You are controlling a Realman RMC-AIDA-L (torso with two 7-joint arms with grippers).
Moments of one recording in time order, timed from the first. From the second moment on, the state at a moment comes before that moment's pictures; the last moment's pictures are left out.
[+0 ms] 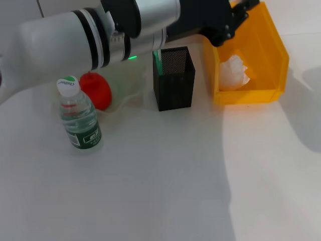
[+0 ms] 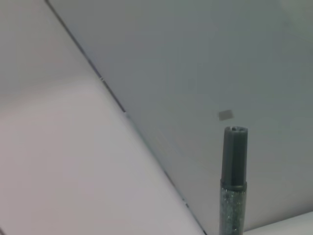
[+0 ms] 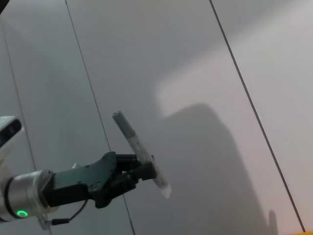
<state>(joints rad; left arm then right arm) -0.61 -2.08 1.77 1.26 1.44 0.63 -1.26 0.19 2.00 0.14 -0.42 -2.01 -2.02 1.07</state>
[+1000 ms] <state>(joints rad) -0.70 -2.08 1.75 1.09 1.78 0.31 -1.25 0.20 2.00 0.09 -0.43 -2.01 -2.03 1.08</state>
